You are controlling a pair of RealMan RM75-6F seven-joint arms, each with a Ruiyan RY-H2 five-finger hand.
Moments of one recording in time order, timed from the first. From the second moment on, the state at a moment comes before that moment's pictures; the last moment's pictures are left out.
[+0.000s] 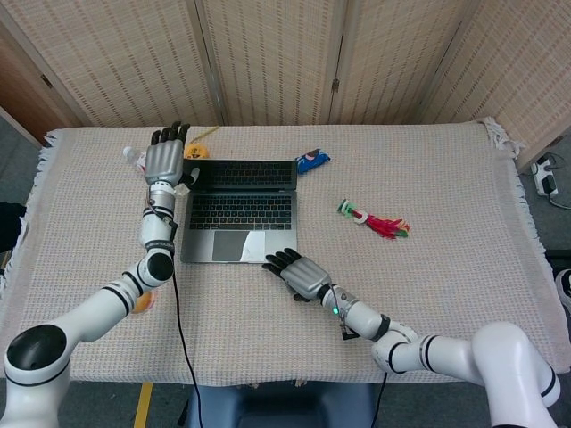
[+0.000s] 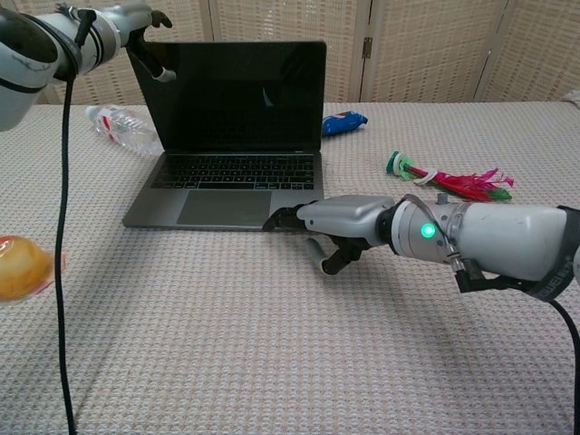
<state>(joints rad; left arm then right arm) -1.14 -1.72 -0.56 -0.72 0.54 0.70 0.58 0.95 -1.73 0.12 -1.21 -1.25 0.59 -0.10</state>
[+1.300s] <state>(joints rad) -1.08 -1.64 -0.56 -0.77 0.45 0.69 0.47 0.92 -1.68 0.11 -1.29 -1.24 0.67 -0.12</state>
